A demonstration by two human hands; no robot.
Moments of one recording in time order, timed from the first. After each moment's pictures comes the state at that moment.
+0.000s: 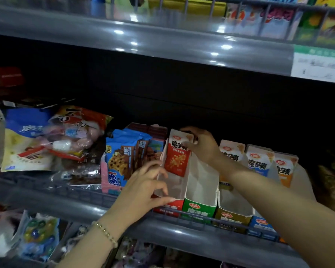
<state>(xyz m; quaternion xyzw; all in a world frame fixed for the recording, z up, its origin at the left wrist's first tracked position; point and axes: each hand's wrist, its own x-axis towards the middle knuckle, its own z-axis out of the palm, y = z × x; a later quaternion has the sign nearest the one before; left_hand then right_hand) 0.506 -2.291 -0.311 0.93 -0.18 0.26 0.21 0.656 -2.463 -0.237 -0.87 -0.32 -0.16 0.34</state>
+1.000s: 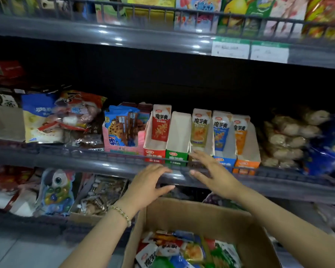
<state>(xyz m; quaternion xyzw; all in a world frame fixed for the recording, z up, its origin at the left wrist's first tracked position) 0.399 -2.360 -0.332 0.94 -0.17 0.15 0.26 0.446 -2.589 -0.289 -0.92 -0.30 -0.02 0.26</state>
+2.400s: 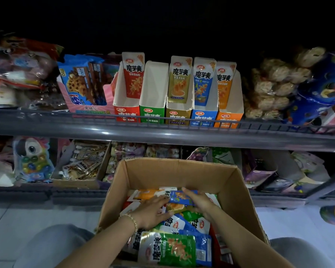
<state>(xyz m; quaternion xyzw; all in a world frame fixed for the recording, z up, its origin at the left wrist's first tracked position) 0.349 -2.433 -0.504 0.91 -0.14 -0.34 0.21 0.393 -2.635 -0.520 -0.71 0.23 0.28 0.61</state>
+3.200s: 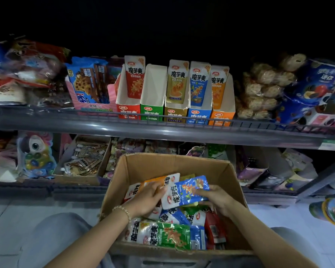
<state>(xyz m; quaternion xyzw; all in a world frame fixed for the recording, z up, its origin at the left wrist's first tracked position) 0.329 -2.437 -0.450 0.89 -0.04 -0.25 0.37 0.362 -2.683 -0.457 -0.73 0.15 0.29 0.61</state>
